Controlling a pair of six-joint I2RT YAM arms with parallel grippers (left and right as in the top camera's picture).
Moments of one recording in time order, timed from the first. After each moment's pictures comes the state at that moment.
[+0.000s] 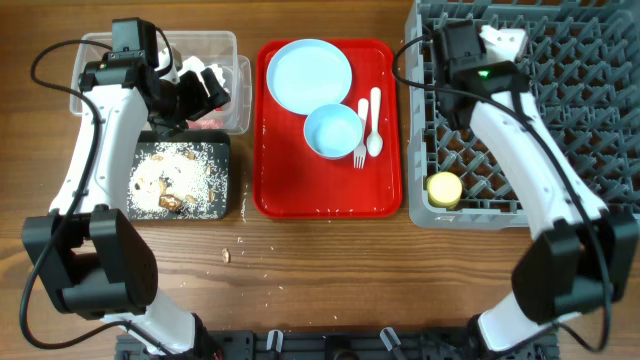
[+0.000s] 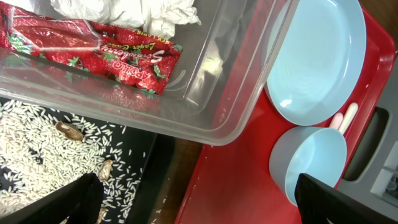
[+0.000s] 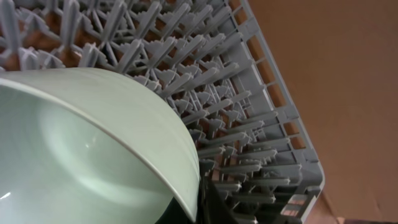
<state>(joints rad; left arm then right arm) 0.07 1.82 1.54 -0.96 0.30 -0.39 0.22 1.78 1.49 -0.93 0.95 0.34</state>
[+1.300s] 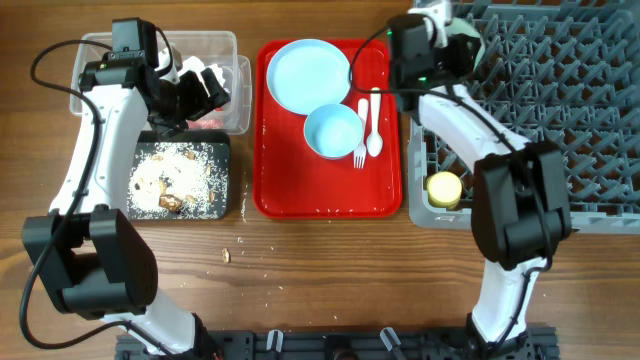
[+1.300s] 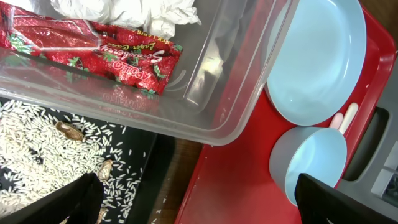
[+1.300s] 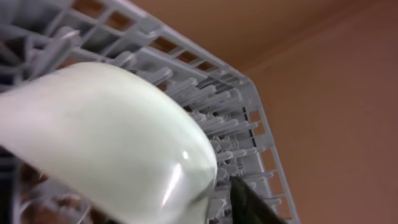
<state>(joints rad) 0.07 1.82 1.54 -0.96 0.30 -0.39 0.31 2.08 1.49 -0.13 1.09 -0.34</state>
